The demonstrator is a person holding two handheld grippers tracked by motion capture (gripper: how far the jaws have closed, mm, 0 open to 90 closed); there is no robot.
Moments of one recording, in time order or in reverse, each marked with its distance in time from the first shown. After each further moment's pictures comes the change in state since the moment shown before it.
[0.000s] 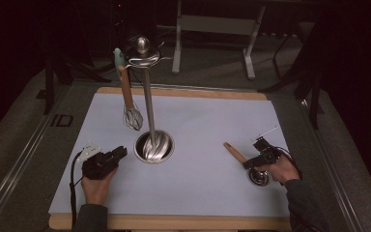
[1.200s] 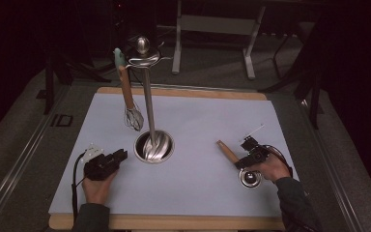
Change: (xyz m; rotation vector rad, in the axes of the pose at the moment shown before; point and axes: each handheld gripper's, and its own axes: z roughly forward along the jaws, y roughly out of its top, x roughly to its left) left arm 0.008 -0.013 0.009 0.057 0.019 -0.004; right arm 0.037 0.020 0.003 0.042 -0.046 -0.092
